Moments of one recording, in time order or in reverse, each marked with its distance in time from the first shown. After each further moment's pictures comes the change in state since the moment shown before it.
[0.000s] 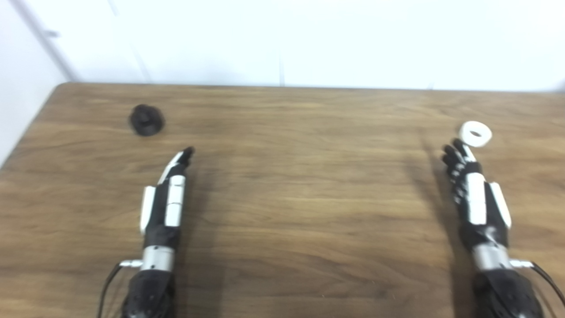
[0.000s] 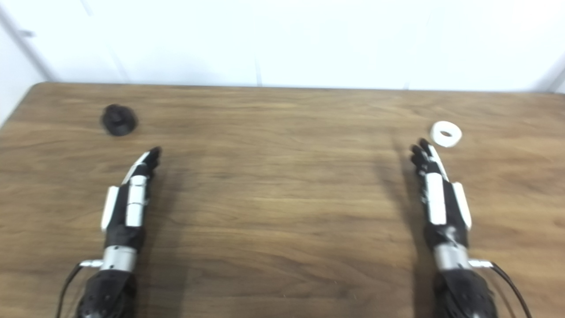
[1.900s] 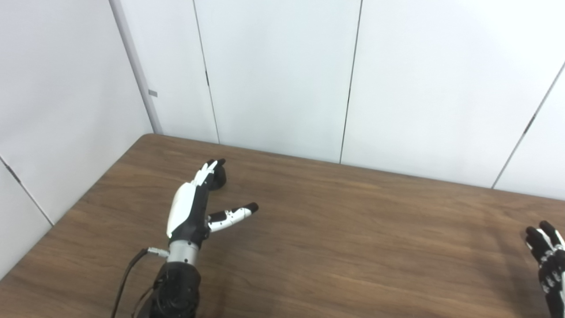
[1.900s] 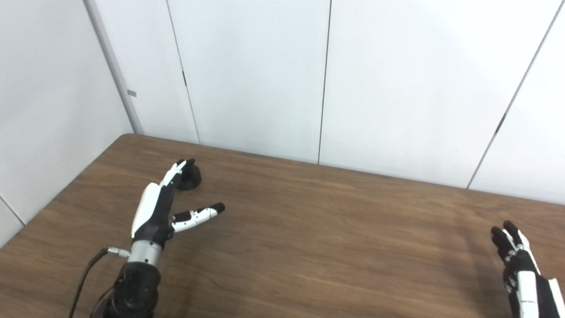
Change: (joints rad) left arm -0.238 0.152 0.033 -0.037 0.479 0.310 0.096; right arm -0.108 -0.098 -0.042 0.218 0.068 -0.205 0.079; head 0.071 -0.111
